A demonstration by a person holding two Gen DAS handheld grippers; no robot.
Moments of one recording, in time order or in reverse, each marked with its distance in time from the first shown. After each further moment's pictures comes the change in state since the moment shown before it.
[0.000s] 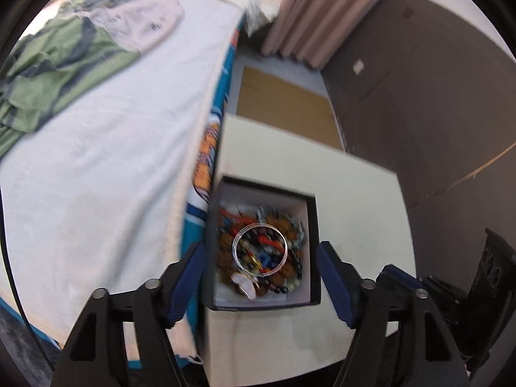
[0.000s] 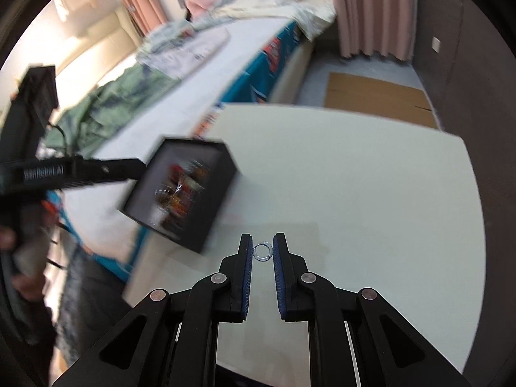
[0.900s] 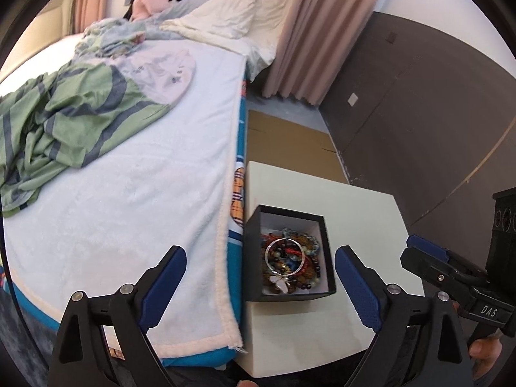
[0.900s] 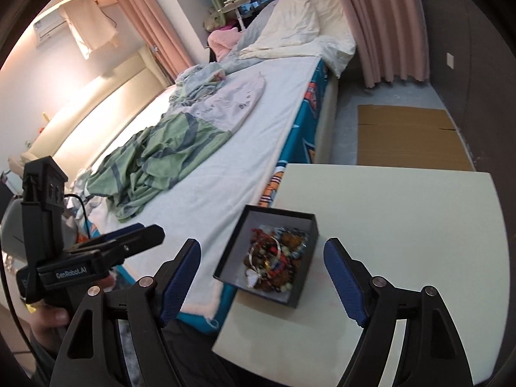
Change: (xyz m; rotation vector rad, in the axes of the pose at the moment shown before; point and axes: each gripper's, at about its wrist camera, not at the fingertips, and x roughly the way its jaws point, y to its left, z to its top) left arm -0.067 0.014 -0.017 0.091 -0.179 0.042; right arm -0.031 0.059 0.027 0.061 -0.154 0.091
